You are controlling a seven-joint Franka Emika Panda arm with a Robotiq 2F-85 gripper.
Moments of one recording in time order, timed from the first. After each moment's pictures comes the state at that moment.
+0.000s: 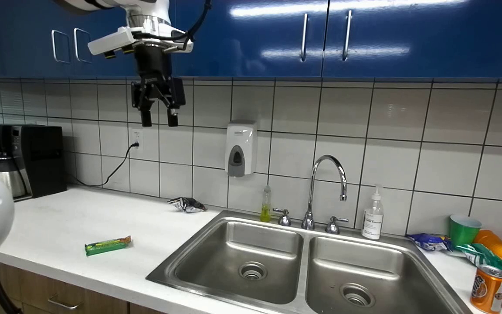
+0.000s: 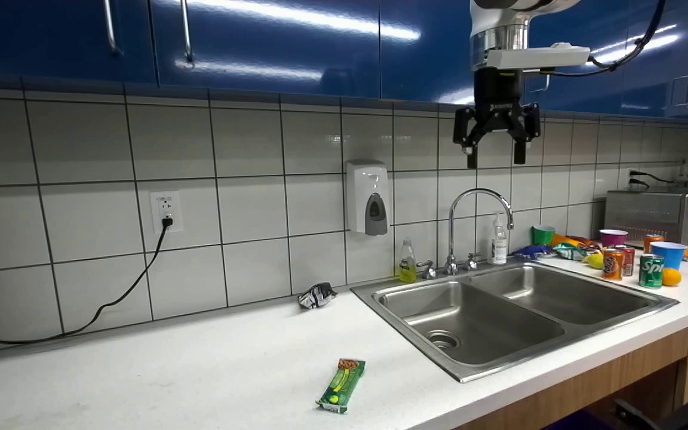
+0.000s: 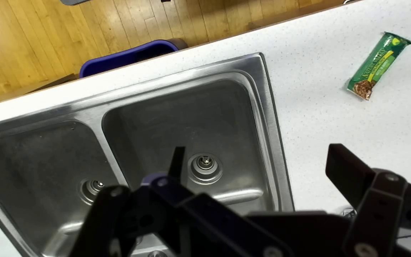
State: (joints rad) arm -0.05 -0.64 0.07 -2.36 -0.04 1.78 0.22
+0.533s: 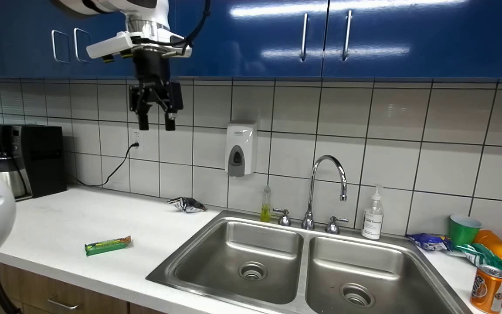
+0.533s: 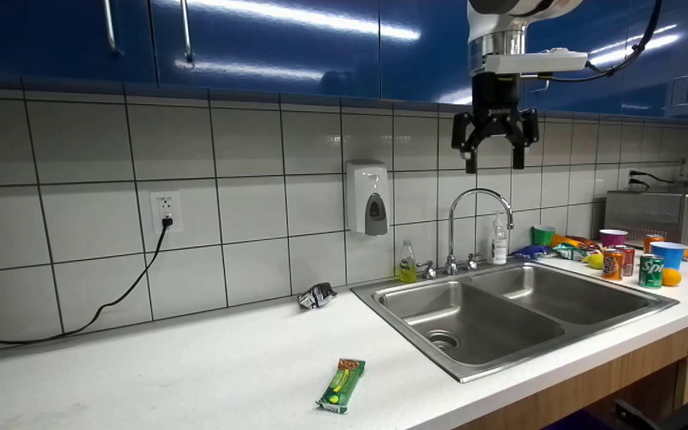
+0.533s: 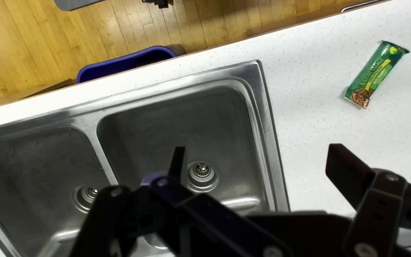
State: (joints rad) arm -0.04 -0.63 0.07 -2.37 -0.03 1.78 0.22
